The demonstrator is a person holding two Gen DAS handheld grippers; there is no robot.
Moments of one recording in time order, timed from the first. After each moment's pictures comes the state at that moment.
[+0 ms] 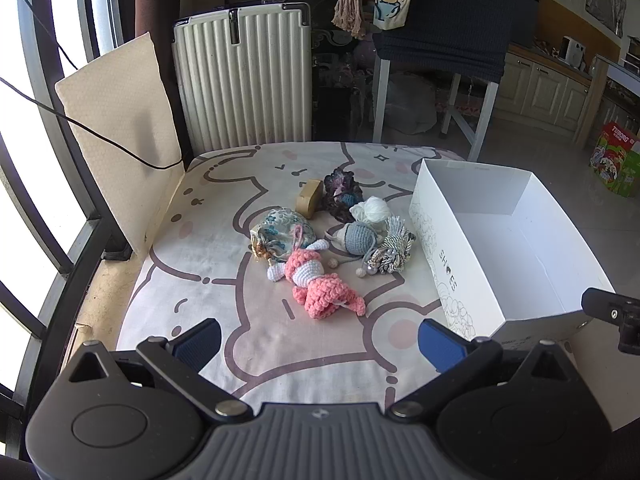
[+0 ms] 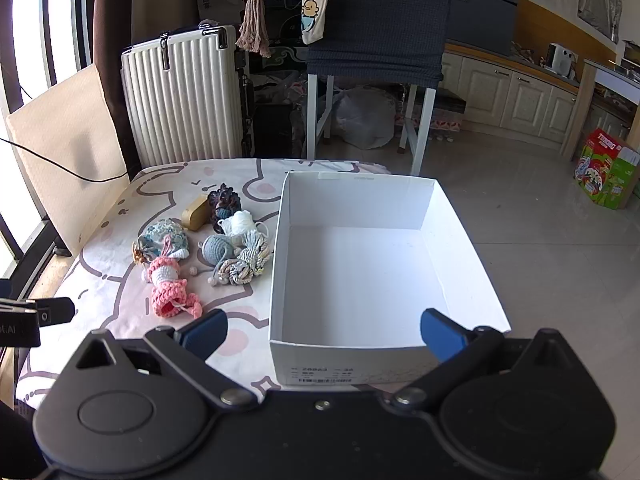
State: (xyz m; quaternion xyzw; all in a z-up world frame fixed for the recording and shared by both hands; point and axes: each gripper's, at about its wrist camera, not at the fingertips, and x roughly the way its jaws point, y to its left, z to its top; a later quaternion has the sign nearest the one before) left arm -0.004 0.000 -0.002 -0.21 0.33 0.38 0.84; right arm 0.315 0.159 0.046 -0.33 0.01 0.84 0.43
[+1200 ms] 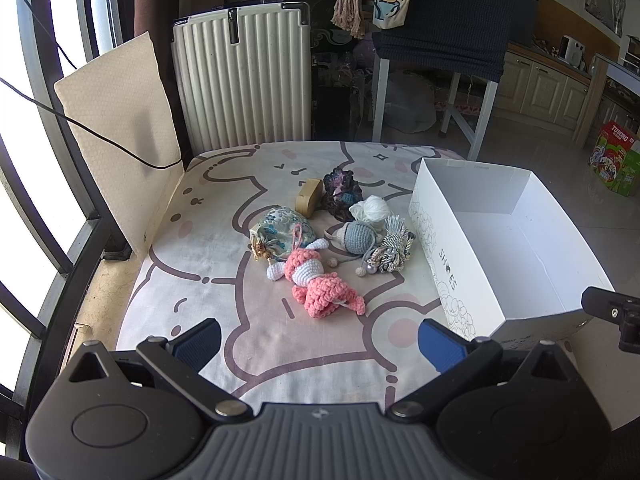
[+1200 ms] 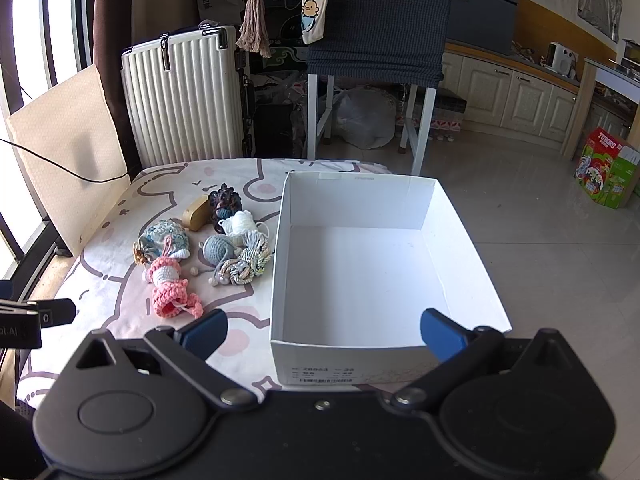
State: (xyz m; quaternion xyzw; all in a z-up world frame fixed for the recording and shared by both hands) left arm -0.004 0.000 -0.002 -0.24 0.30 0.46 0.80; right arm 0.315 0.157 0.047 -0.33 0.01 0.84 0.43
